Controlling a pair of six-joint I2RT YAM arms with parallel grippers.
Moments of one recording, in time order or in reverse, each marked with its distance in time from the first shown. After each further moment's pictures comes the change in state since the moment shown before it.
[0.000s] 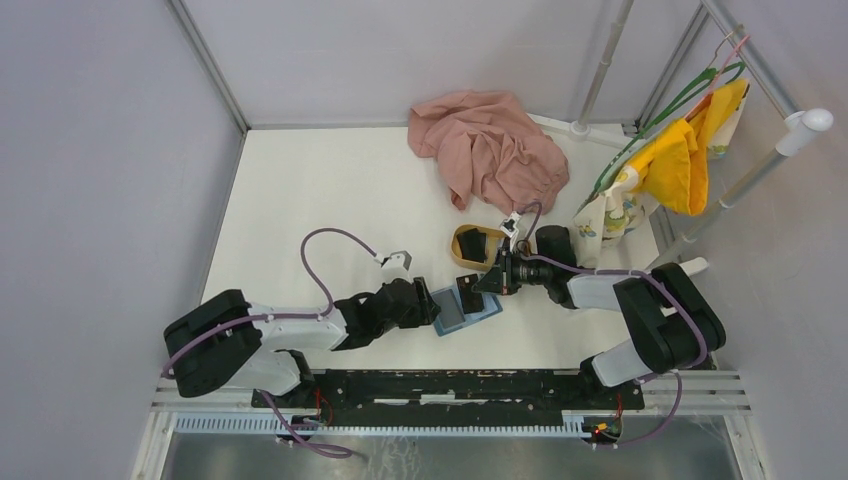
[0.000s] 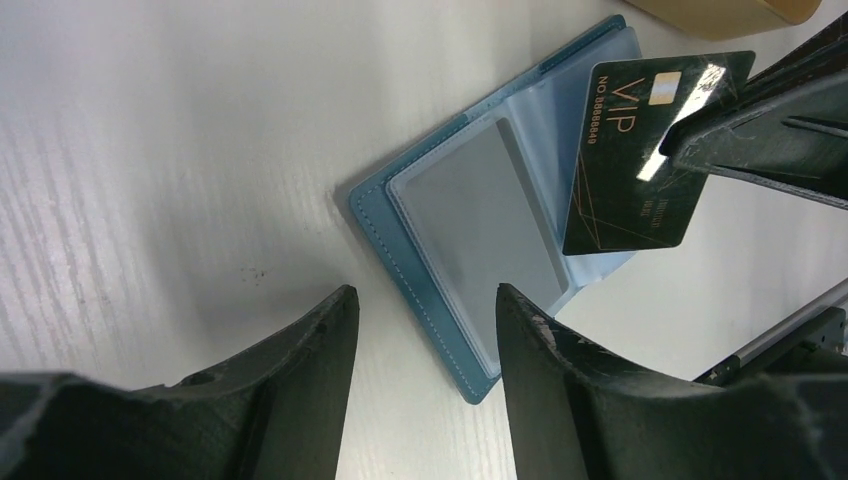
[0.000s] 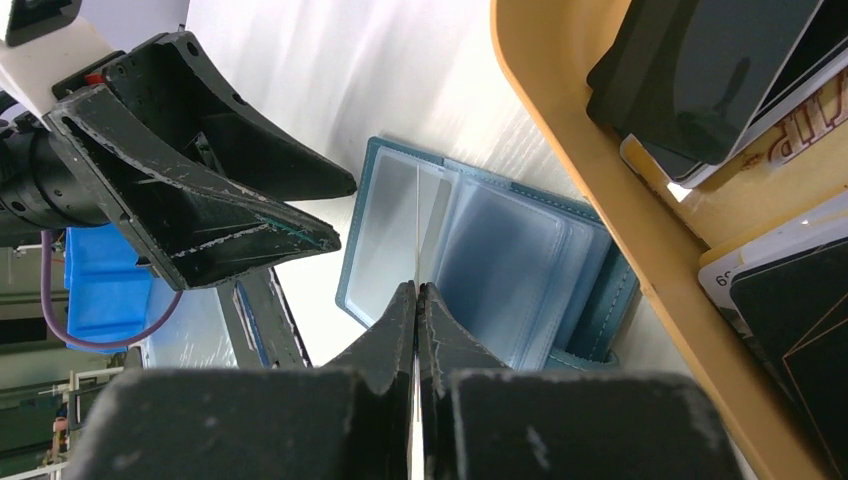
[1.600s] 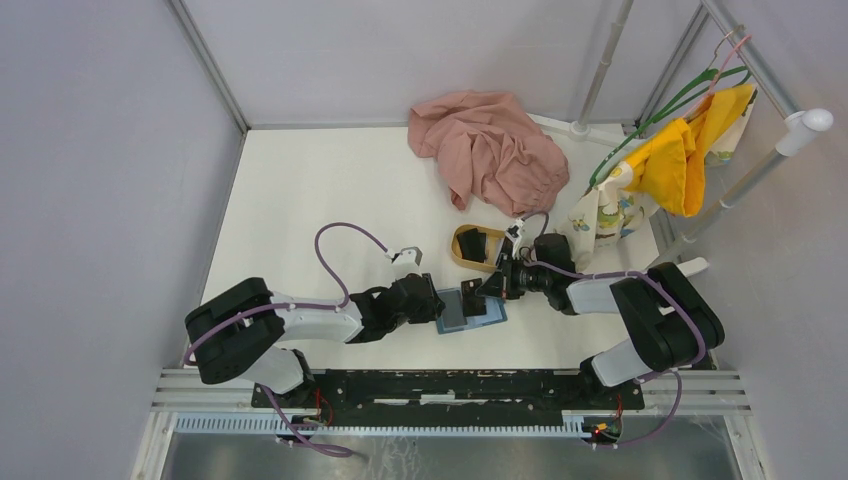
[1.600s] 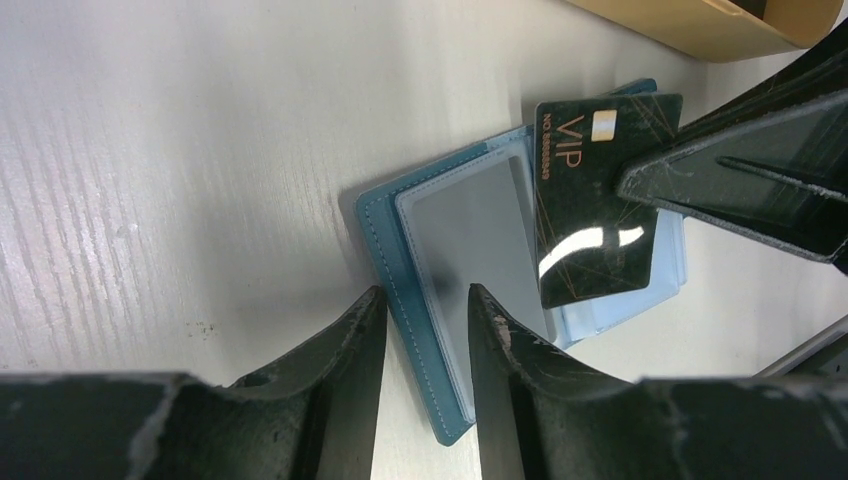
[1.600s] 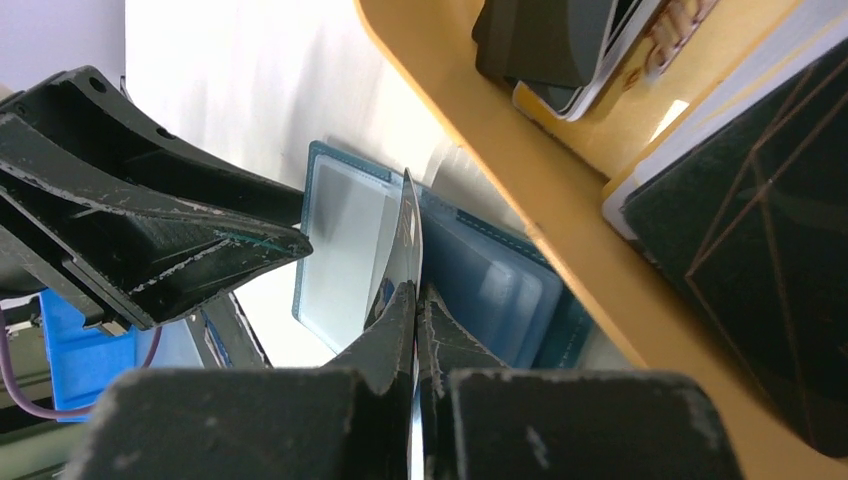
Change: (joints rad) left arm -0.010 0.136 0.098 0.008 -0.019 0.000; right arm 0.011 0.018 -0.048 0.007 0.160 0.069
